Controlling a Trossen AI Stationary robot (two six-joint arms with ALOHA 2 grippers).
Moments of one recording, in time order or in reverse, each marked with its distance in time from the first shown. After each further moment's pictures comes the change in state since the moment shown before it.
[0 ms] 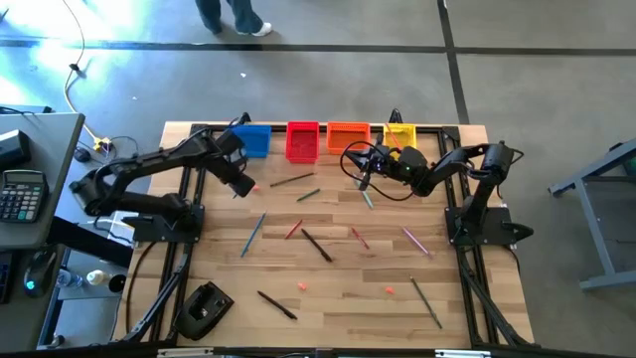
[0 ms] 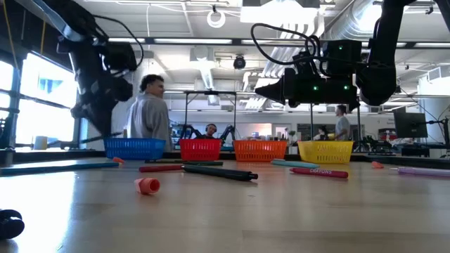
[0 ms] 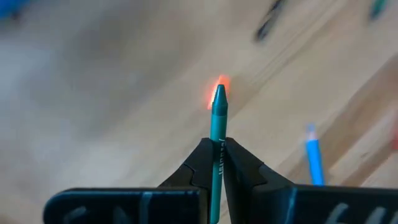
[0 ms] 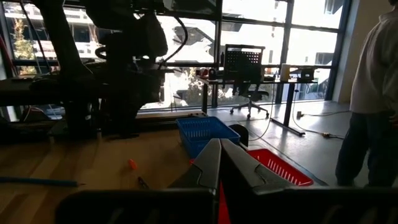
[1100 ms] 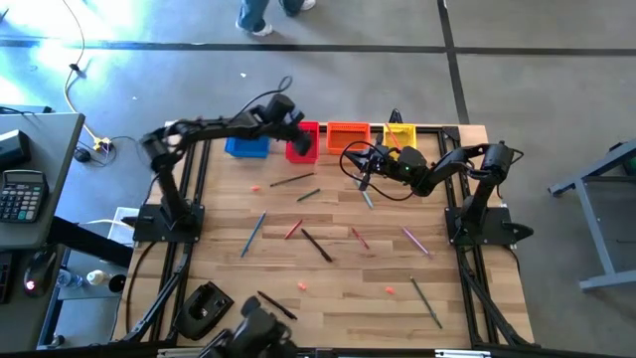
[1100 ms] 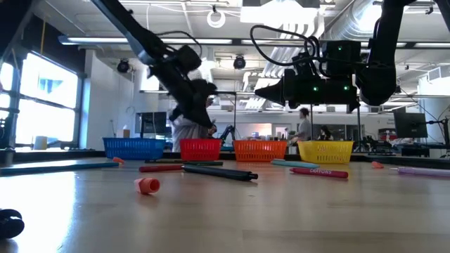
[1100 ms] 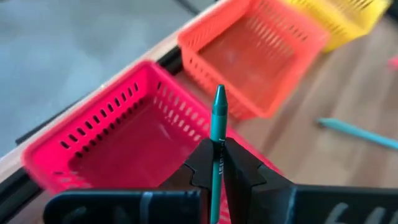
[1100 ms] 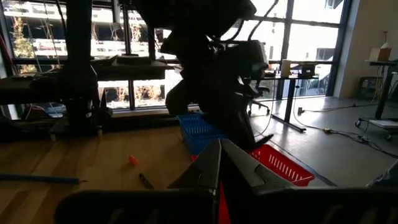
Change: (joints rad) left arm -0.071 0.658 0.558 0.563 -0.056 0.022; right arm 0.000 0.000 0.000 -0.016 0.000 0.008
